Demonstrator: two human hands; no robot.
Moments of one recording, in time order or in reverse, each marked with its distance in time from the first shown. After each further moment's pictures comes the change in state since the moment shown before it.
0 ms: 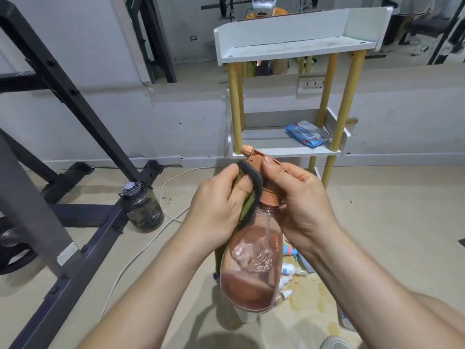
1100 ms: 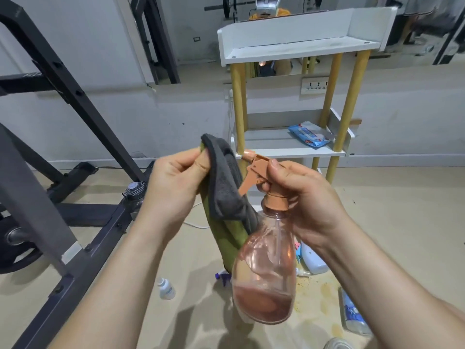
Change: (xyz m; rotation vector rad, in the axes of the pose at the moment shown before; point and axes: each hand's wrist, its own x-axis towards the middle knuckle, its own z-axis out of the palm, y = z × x) left_hand 0.009 -0.004 -0.037 -0.747 0.134 -0.182; right_hand 0.006 -0.008 -0.015 -0.158 -0.086 0.092
